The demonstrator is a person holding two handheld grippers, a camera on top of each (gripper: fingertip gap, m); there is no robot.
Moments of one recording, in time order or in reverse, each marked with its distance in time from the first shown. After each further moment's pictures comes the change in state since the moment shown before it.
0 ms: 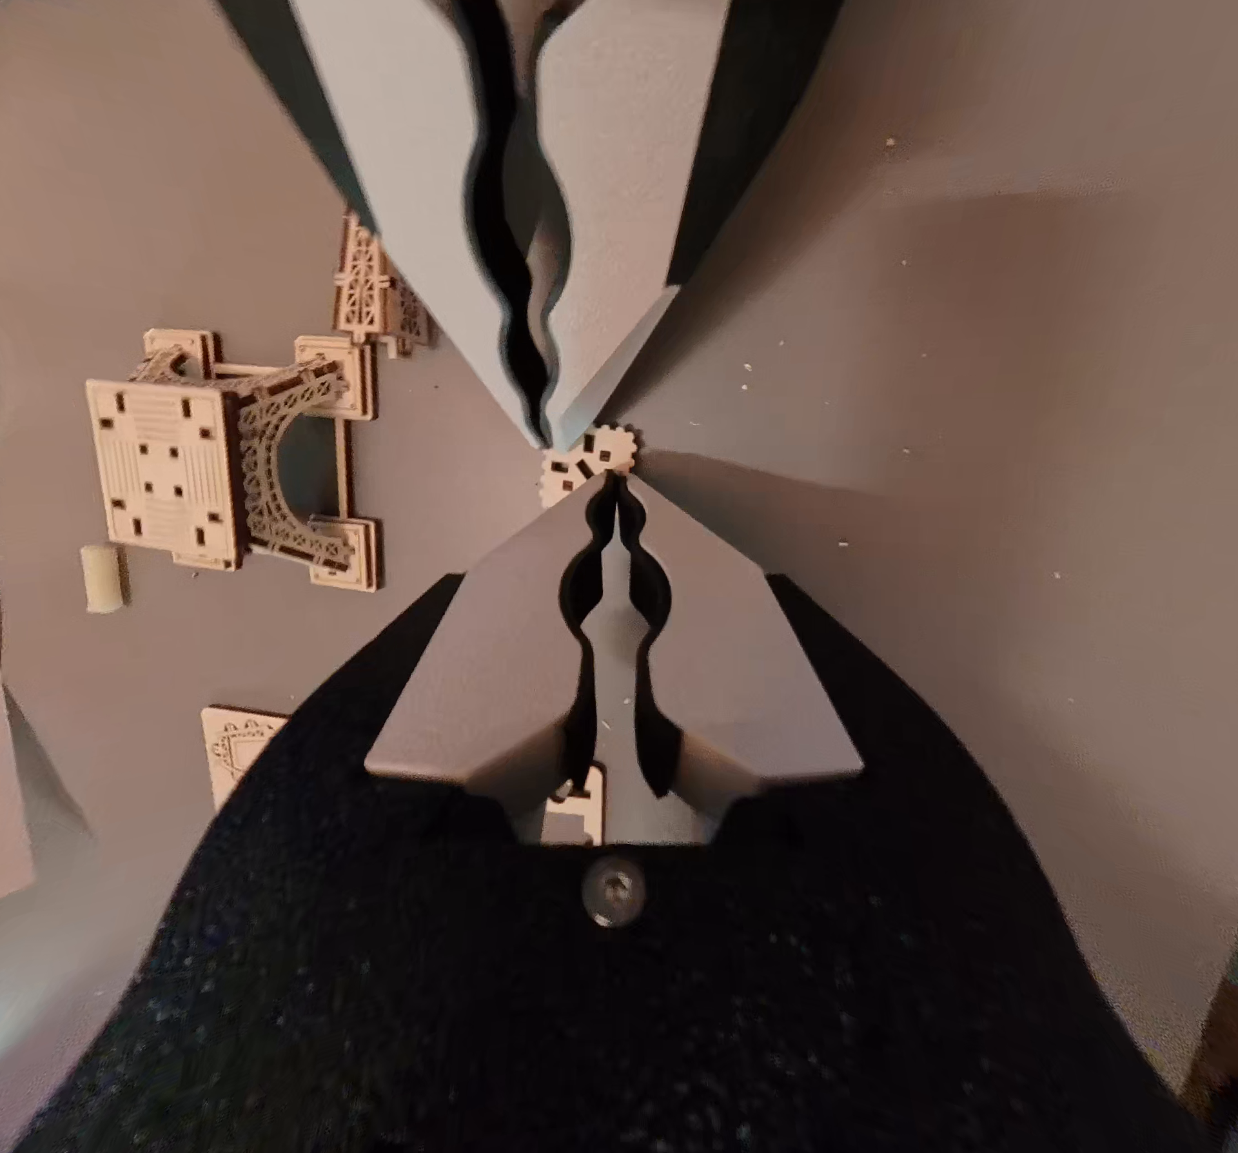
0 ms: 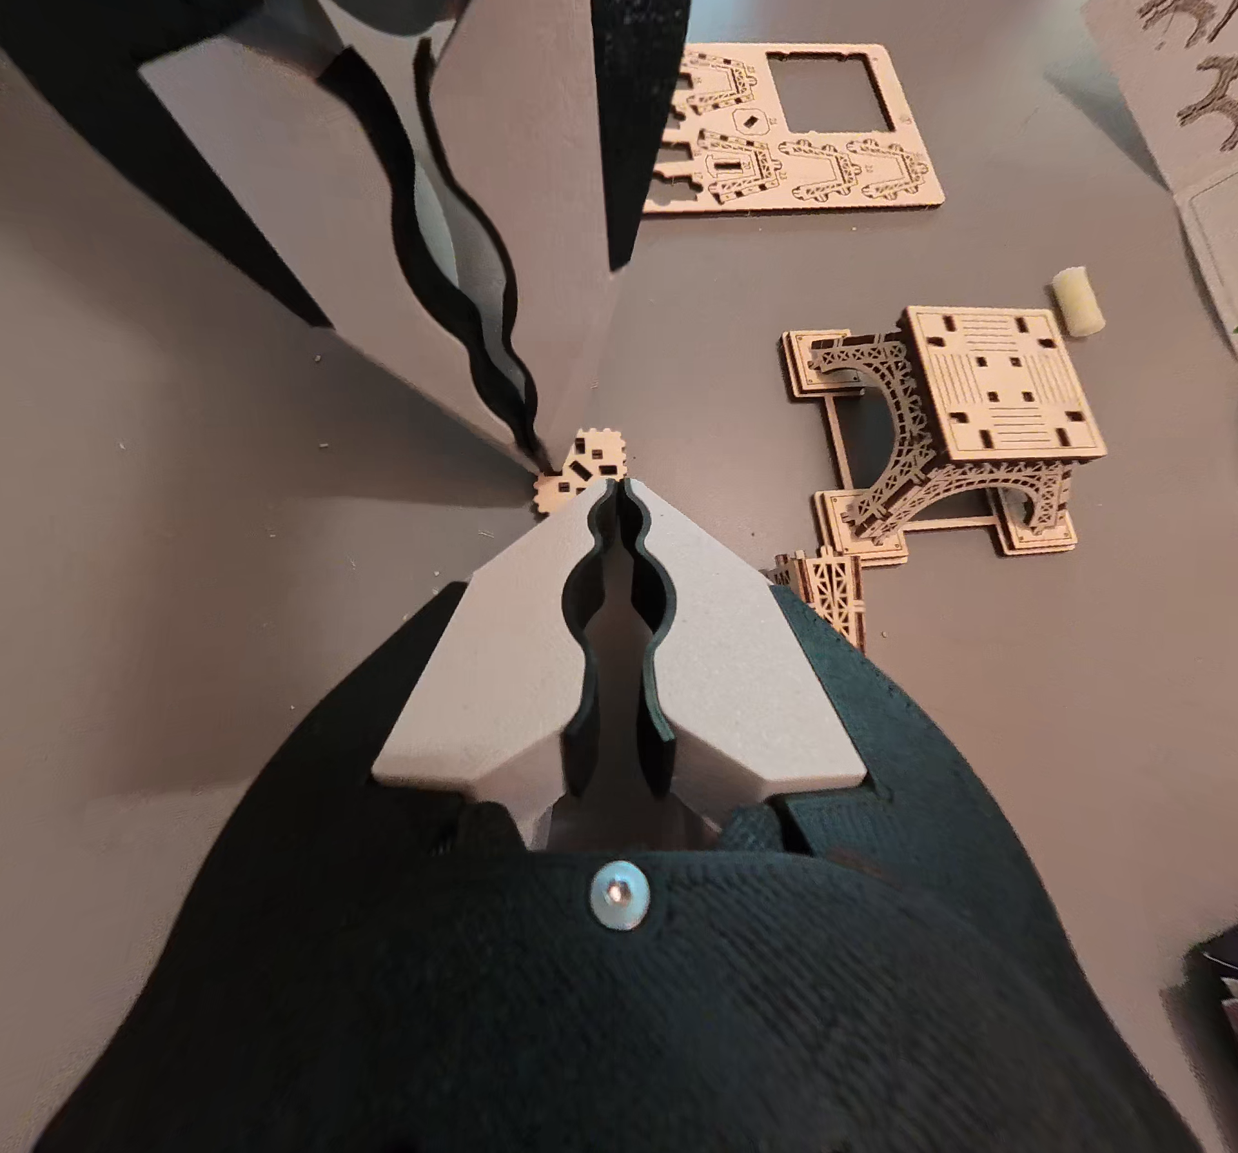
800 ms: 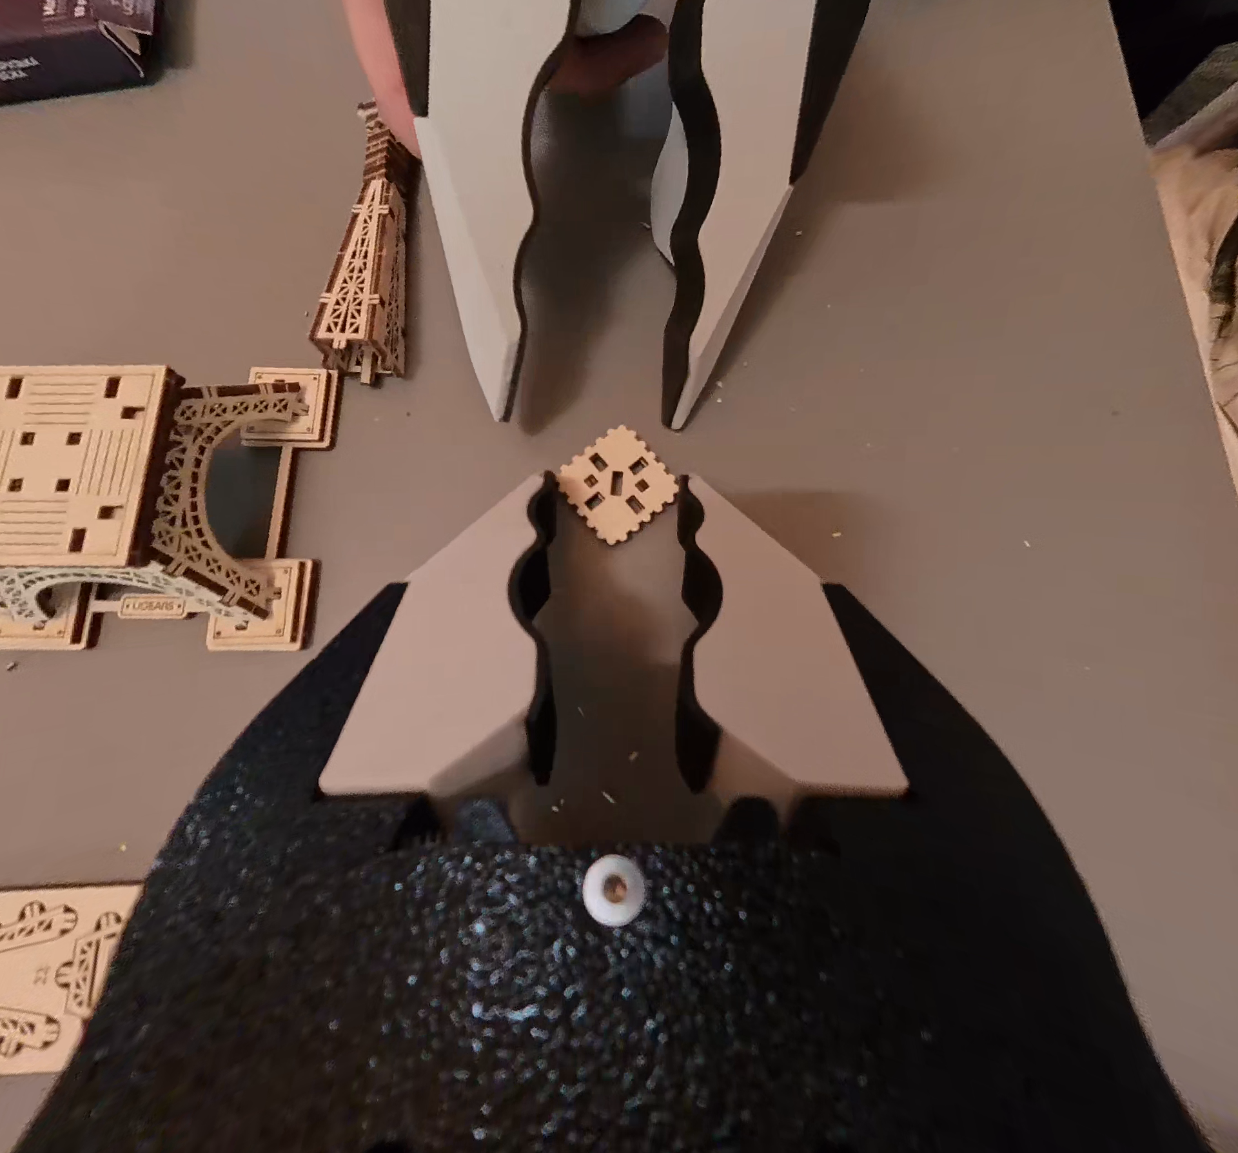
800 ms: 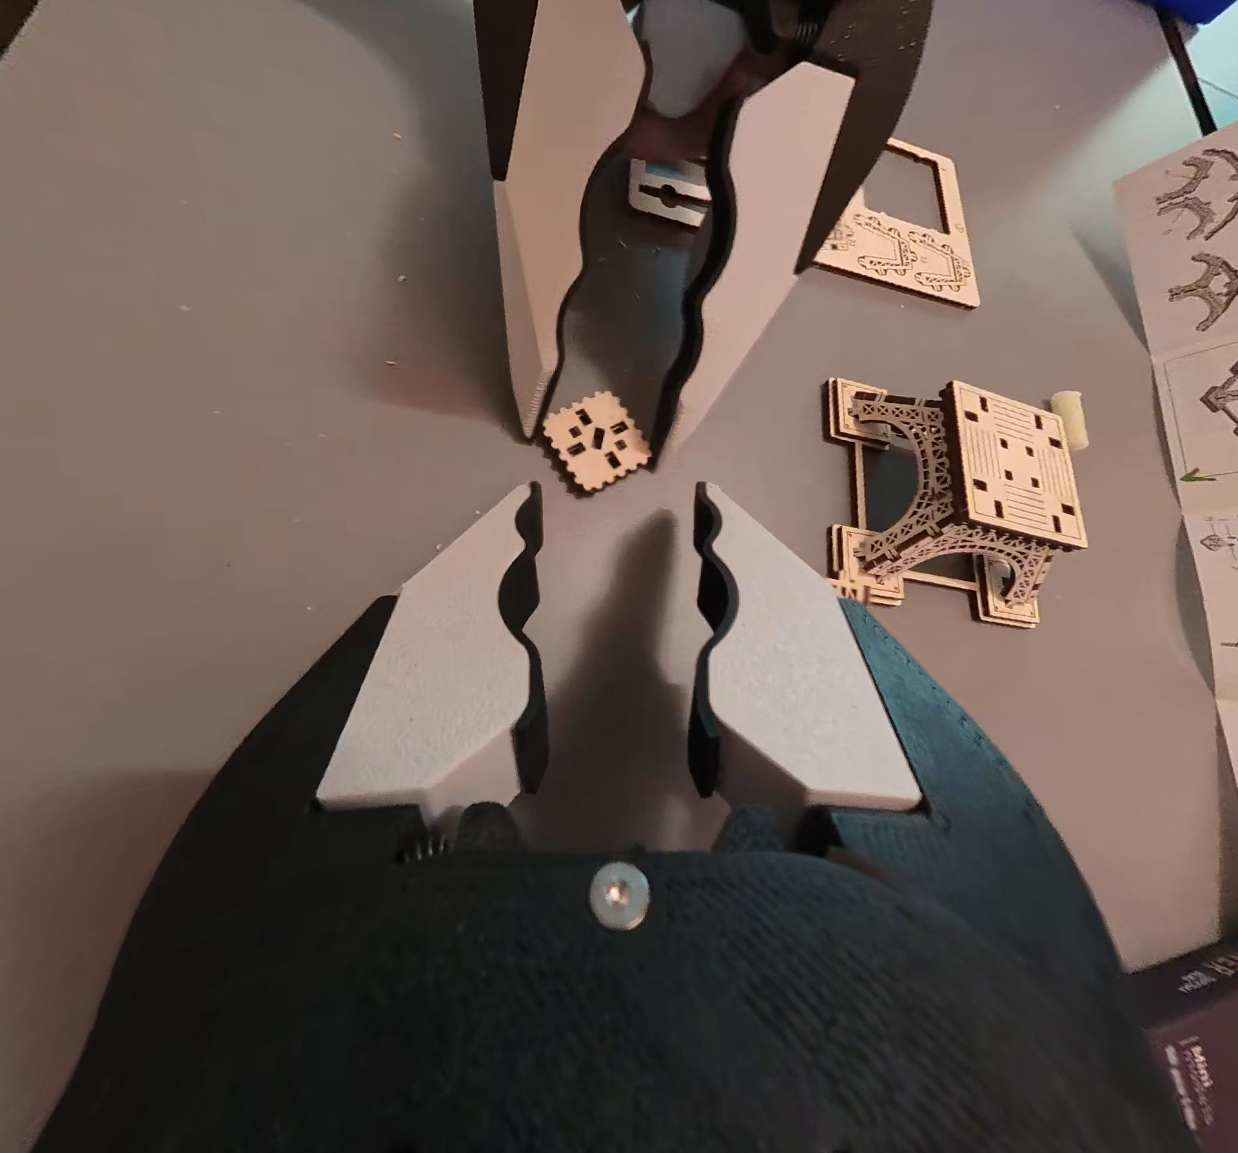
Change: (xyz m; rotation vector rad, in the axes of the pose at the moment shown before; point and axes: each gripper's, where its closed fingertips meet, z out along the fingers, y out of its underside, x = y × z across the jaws) left arm 0.004 -0.002 0.004 0.419 0.205 -0.061; right arm -0.015 0.004 -0.009 0.038 -0.041 -0.251
